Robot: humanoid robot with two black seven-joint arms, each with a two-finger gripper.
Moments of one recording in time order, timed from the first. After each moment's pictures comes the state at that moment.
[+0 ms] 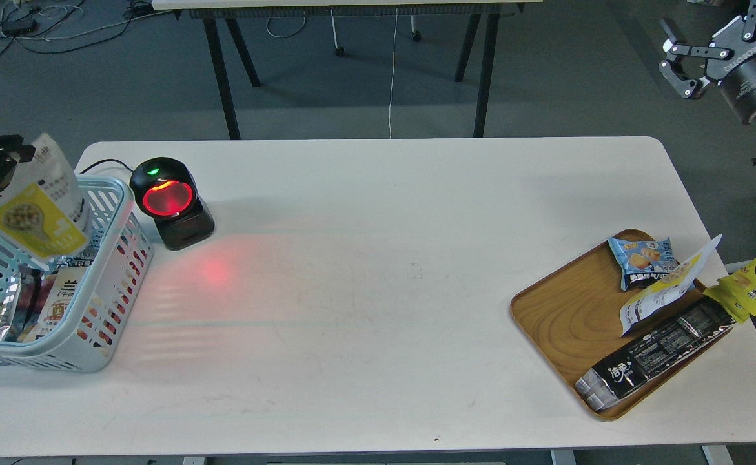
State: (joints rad) left arm -0.88 1.32 -0.47 -1.30 2.02 -0.27 -0.49; right arm 0.99 -0.77 0.31 0.89 0.25 0.47 0.49
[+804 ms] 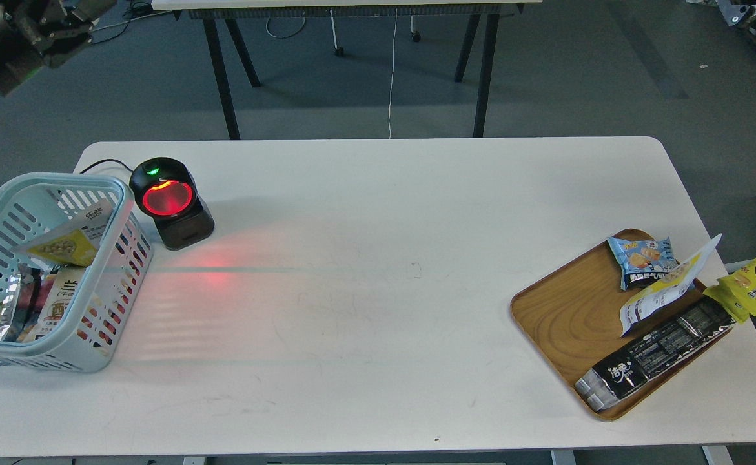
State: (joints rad) left arm -0.95 0.85 -0.59 -1.01 0.52 -0.36 -0.49; right arm 1.01 -0.71 0.57 0.82 0.26 0.40 0.43
